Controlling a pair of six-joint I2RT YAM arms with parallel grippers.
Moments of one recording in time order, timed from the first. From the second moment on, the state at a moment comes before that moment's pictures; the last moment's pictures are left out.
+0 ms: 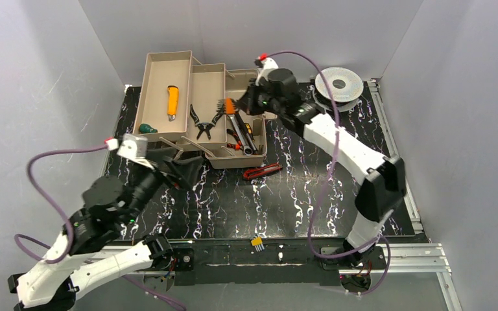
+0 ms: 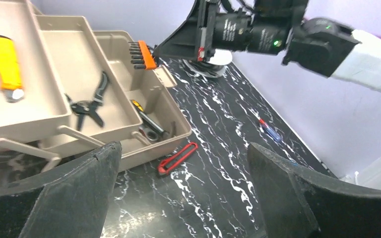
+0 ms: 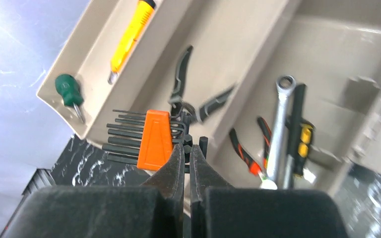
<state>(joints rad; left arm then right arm) -1.00 0.50 0.98 -0.49 -0.46 -0.31 0.67 1.69 1.60 -0.24 -0.16 0.43</state>
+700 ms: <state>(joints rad) -1.00 0.54 1.09 -0.83 -0.55 -0.27 0.68 2.17 1.99 -0.13 0.01 0.41</state>
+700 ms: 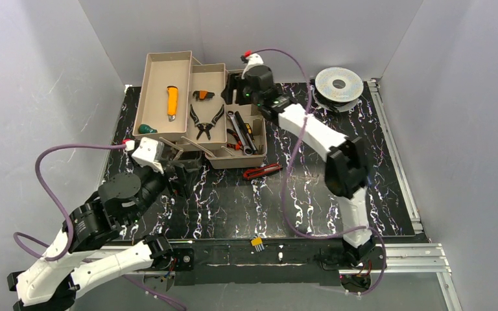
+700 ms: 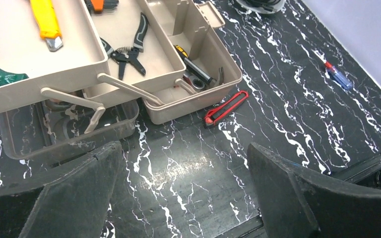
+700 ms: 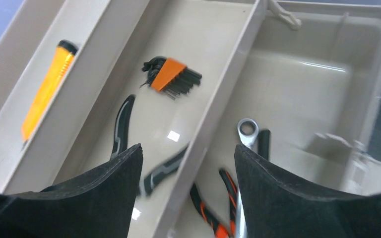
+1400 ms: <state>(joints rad) -1.00 0.93 0.93 -0.57 -0.30 -0.25 0.56 1.16 0.78 -0.13 0.18 0.28</state>
